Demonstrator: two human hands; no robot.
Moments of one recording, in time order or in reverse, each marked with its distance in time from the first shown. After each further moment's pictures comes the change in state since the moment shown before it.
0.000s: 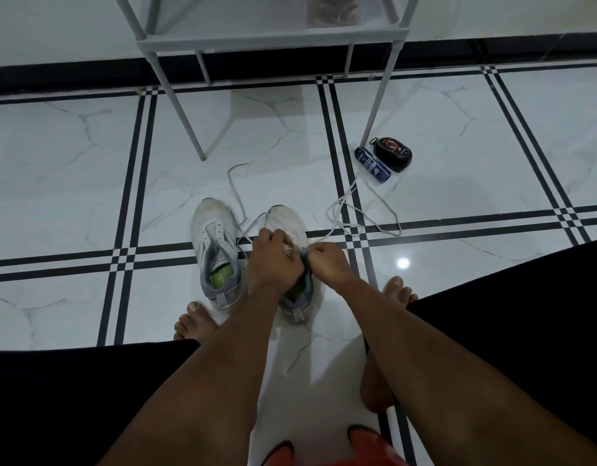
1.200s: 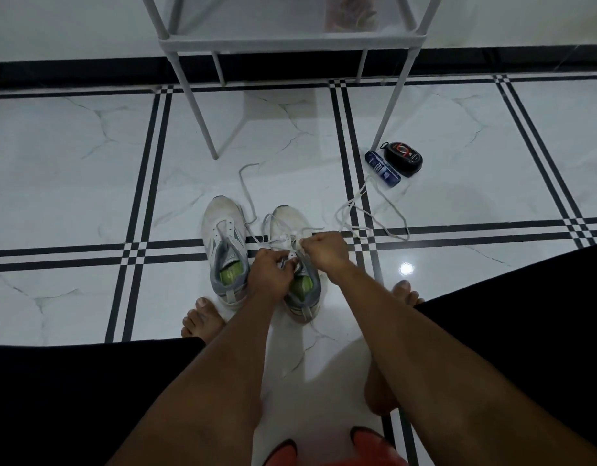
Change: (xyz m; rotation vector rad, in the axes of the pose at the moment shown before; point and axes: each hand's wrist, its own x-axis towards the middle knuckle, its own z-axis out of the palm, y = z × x) left_hand -0.011 -0.038 0.006 -0.275 -0.093 -0.228; right_hand 0.012 -0.029 0.013 0.122 0.066 0.050
